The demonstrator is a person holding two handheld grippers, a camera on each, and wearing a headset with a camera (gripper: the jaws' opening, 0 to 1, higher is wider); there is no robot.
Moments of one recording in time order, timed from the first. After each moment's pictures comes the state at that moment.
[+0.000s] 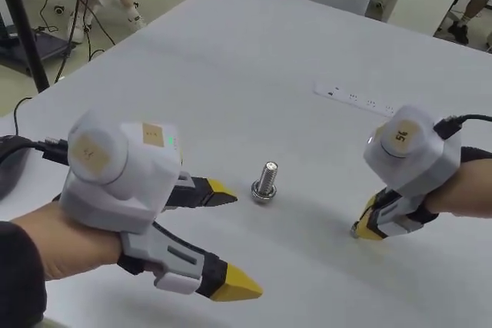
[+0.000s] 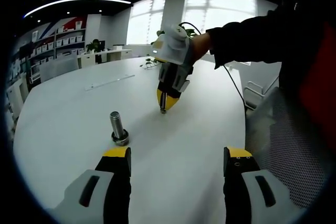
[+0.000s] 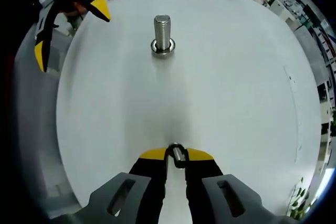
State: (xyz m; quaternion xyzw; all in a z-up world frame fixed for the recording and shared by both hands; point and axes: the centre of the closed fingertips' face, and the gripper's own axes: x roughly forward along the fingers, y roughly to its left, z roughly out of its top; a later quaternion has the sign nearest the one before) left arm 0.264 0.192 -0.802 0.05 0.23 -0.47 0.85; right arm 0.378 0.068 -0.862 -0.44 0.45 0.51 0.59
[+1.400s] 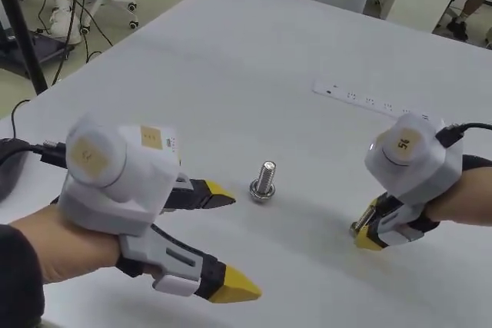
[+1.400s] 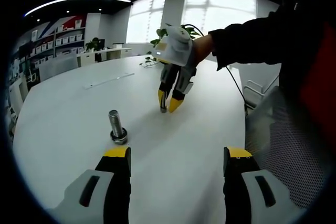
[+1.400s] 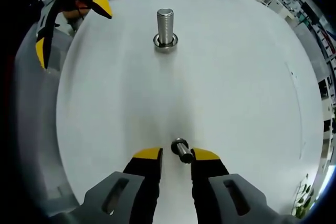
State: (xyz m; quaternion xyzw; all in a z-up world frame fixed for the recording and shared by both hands) left arm 0.263 0.191 -0.805 0.05 0.24 -0.47 0.85; right arm 0.371 0.065 -0.872 -0.43 0.45 0.51 0.60
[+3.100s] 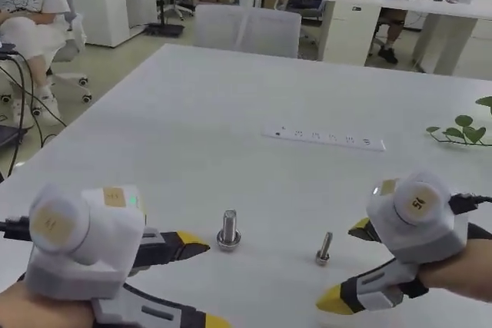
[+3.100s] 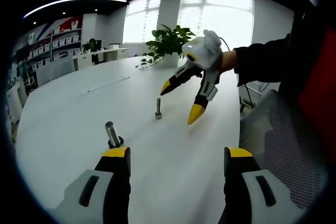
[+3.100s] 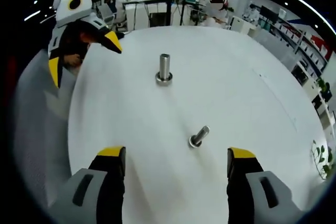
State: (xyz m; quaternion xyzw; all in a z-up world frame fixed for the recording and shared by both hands) left arm 0.259 0.185 -0.785 0.06 0.24 -0.48 0.84; right arm 0.342 0.059 -0.835 -0.29 0.34 0.48 0.75
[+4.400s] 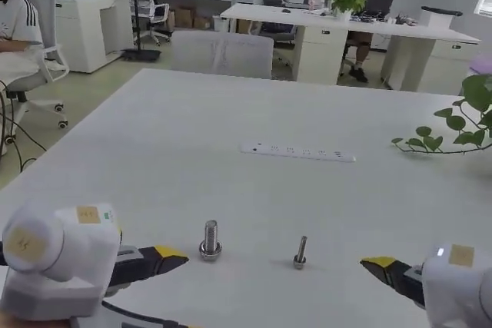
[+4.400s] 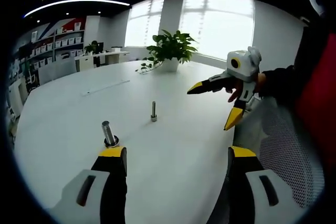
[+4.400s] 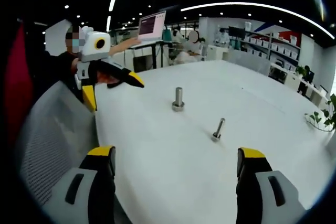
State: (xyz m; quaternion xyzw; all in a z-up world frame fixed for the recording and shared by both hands) left arm 0.238 0.180 -0.772 0.04 0.23 -0.48 0.85; right arm 0.259 0.052 -0.791 -0.14 0.24 0.45 0.85
